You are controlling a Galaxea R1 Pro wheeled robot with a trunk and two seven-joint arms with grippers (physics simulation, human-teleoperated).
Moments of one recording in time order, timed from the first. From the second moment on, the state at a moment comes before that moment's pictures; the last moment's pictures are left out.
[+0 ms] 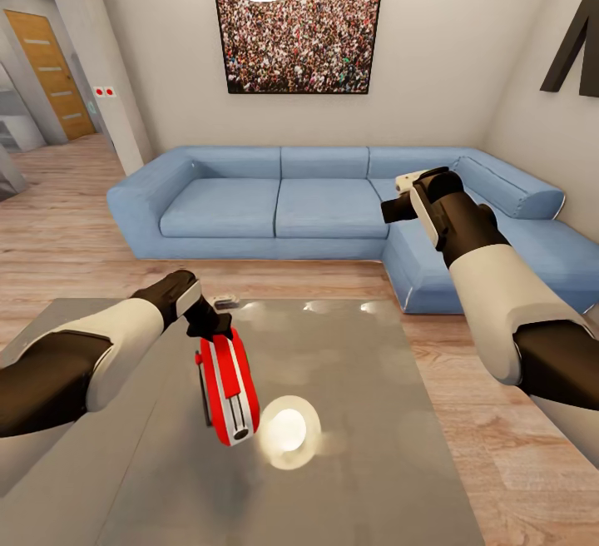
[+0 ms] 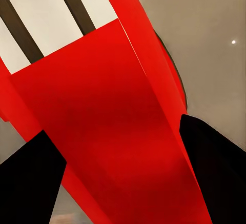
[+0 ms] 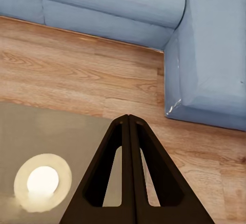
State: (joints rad) left arm -1.36 0.02 -0.21 -0.06 0.19 0.99 -0.21; right arm -1.46 -0.03 0.16 -0.70 0.11 0.95 0.11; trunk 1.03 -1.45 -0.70
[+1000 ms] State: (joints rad) left arm -1.26 0.02 -0.21 -0.06 0.19 0.90 -0.21; right arm -1.46 -0.03 0.16 -0.70 0.11 0.95 0.11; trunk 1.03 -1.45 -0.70
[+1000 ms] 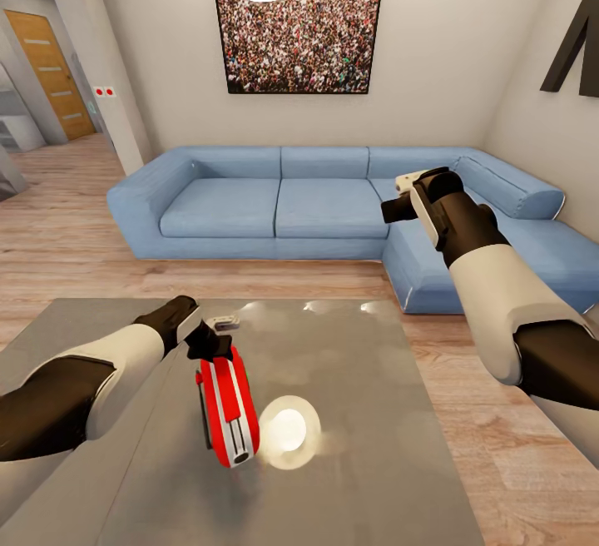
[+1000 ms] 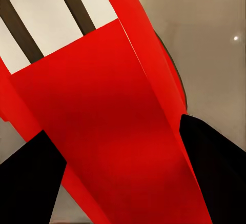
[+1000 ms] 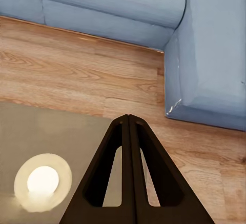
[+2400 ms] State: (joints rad) left arm -1.21 0.02 -0.21 -0.06 0.19 0.84 -0.21; right arm -1.46 -0.03 0.16 -0.70 0.11 0.95 0.11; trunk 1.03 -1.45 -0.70
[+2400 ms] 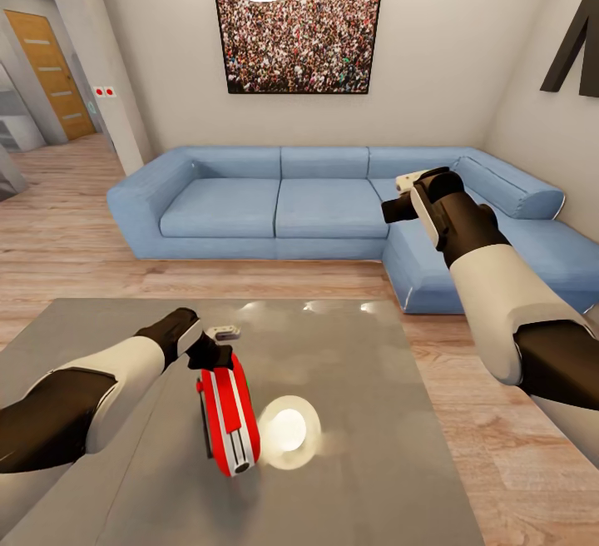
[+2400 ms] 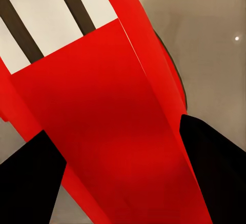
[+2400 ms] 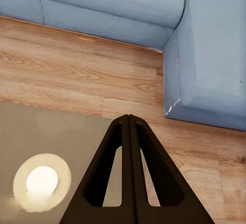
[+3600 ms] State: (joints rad) left arm -1.16 0.02 -0.21 -0.05 0.19 0.80 -0.21; right arm -1.46 -0.04 0.16 -0.70 0.11 0.95 0.11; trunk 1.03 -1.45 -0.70
